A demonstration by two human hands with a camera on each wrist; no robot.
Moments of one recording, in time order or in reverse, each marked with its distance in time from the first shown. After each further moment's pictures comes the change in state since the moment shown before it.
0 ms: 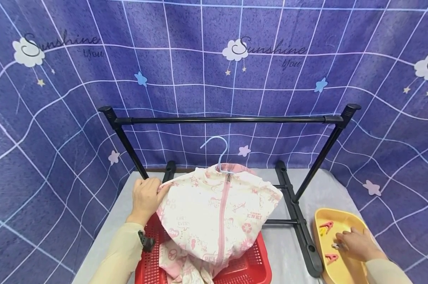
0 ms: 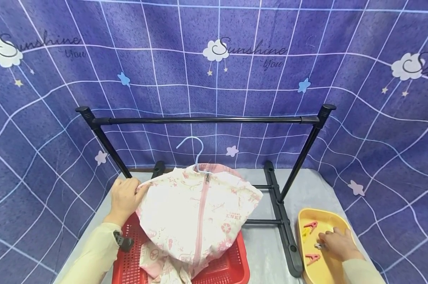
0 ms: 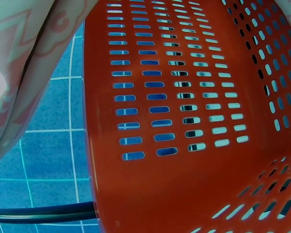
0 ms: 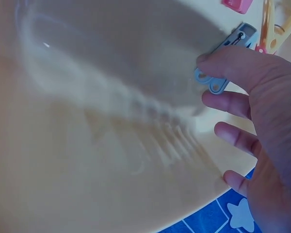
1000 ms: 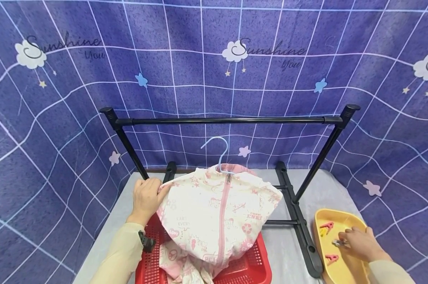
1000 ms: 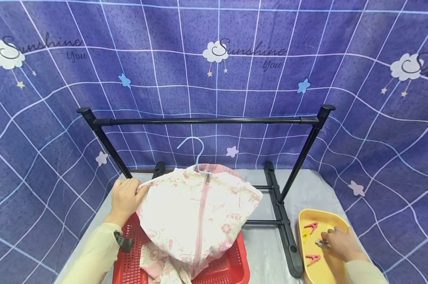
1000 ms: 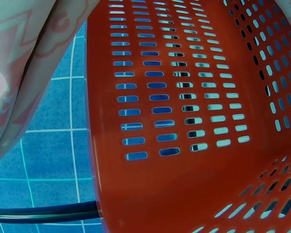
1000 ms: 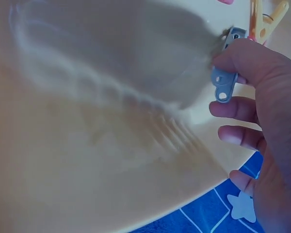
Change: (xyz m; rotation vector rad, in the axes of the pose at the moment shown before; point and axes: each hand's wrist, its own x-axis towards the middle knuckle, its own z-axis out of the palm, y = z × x) left_hand 0.001 0.003 -0.002 -0.016 0.006 -0.015; right_hand -0.003 0.006 0.000 0.018 0.085 -0.006
